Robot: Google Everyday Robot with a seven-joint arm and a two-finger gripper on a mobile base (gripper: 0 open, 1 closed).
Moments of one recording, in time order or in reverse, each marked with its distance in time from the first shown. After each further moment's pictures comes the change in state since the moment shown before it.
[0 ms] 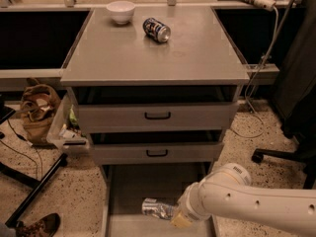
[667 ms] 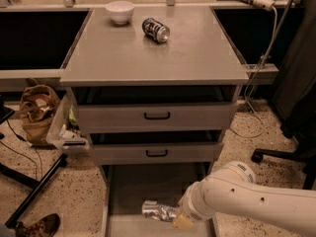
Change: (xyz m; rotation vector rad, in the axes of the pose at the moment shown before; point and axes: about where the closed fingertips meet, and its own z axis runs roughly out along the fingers) arm 0.000 0.005 -0.011 -0.028 0.005 -0.020
